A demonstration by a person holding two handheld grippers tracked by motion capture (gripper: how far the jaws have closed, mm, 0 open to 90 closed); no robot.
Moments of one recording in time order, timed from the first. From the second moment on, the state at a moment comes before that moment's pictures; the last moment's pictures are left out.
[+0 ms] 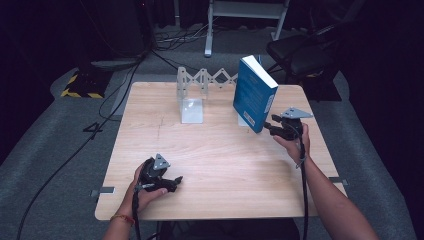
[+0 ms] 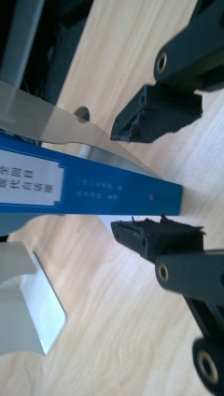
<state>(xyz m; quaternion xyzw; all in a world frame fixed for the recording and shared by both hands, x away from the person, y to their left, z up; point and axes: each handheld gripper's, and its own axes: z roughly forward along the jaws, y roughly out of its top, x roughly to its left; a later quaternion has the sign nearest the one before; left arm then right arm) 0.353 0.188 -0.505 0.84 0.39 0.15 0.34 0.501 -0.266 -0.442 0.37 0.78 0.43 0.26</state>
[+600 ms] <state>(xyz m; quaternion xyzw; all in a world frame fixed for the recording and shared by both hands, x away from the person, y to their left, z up) 0.352 0.188 -0.505 0.84 0.39 0.15 0.34 0.483 -0.277 -0.434 0.32 0.84 0.37 0.22</state>
